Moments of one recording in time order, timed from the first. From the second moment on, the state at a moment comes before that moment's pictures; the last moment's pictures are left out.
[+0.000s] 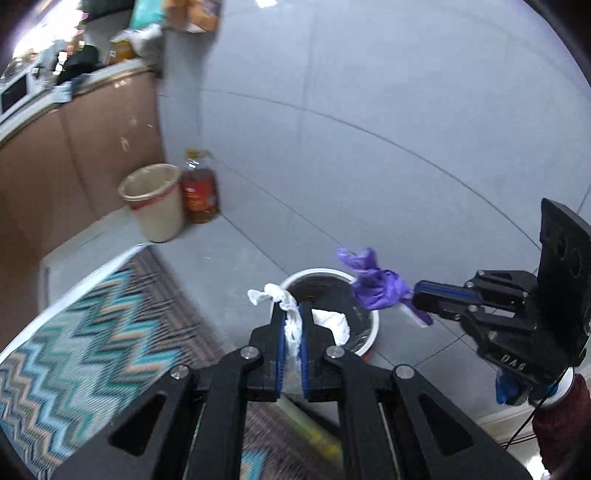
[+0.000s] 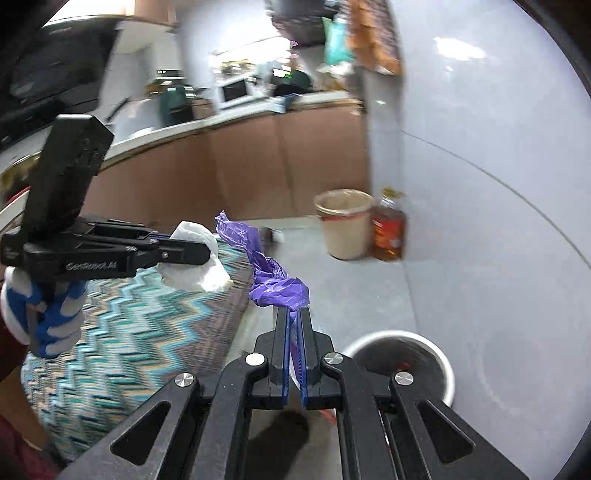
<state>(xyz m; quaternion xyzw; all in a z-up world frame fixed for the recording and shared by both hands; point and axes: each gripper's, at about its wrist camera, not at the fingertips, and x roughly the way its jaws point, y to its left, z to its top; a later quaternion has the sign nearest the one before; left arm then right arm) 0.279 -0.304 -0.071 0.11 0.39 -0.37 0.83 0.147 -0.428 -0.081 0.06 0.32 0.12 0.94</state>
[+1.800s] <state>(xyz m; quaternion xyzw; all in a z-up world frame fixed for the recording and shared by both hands) 0.154 -0.221 -0.003 0.10 0.24 -0.24 0.94 0.065 -0.403 -0.026 0.07 0.27 -0.04 0.96</state>
